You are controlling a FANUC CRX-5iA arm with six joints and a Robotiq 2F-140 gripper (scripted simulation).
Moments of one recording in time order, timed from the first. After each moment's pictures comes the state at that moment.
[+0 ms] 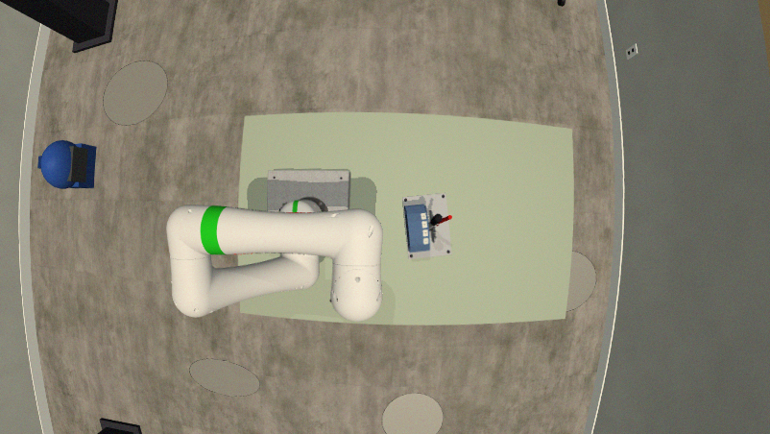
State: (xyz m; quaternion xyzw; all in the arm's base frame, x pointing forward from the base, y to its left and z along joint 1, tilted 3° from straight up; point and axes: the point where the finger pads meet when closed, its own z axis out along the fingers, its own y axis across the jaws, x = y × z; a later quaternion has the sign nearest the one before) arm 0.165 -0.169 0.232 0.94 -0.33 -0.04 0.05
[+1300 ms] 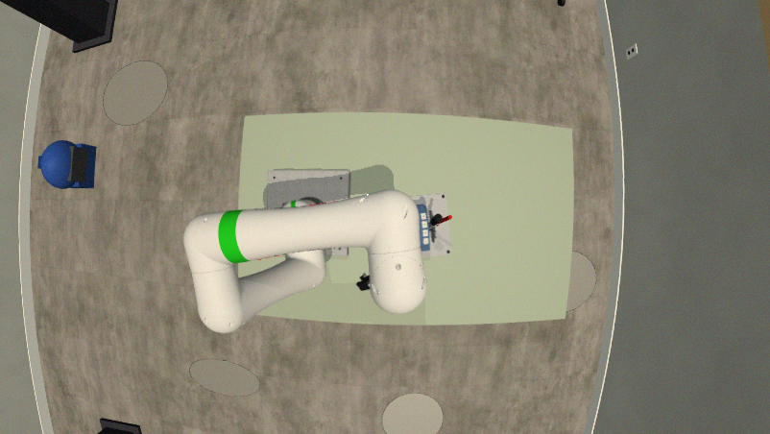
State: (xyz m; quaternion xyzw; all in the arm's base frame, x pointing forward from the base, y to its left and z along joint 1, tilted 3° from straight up) arm 0.275 -0.129 0.294 0.88 -0.47 0.00 0.04
